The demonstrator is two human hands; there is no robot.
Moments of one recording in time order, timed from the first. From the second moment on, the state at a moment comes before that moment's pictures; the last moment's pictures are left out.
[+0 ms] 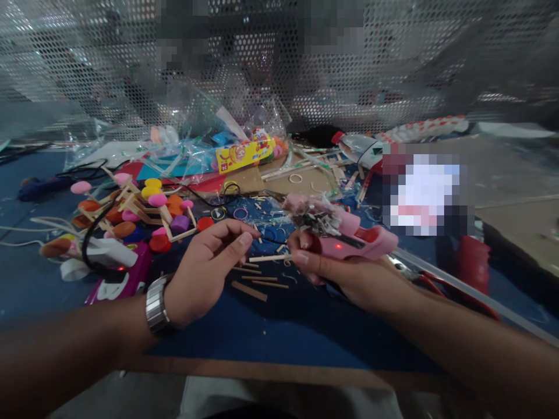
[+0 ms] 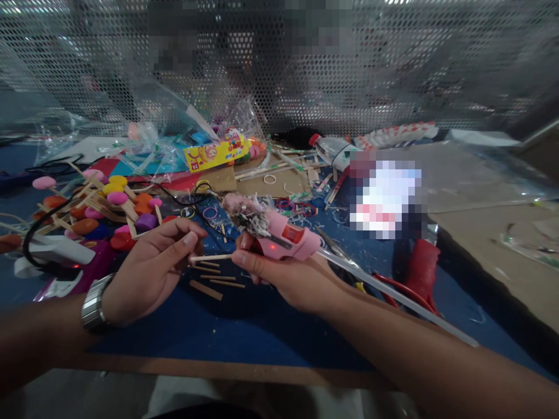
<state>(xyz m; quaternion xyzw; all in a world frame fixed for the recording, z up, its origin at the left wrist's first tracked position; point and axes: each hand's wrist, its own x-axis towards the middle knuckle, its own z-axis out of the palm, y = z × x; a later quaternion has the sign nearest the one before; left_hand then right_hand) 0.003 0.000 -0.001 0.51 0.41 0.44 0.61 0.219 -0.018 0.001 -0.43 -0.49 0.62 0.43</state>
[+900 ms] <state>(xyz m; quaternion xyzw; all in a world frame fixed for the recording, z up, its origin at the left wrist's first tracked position) 0.000 0.000 -0.002 0.59 0.39 0.39 0.59 0.218 -0.018 0.004 -0.44 -0.51 0.61 0.42</state>
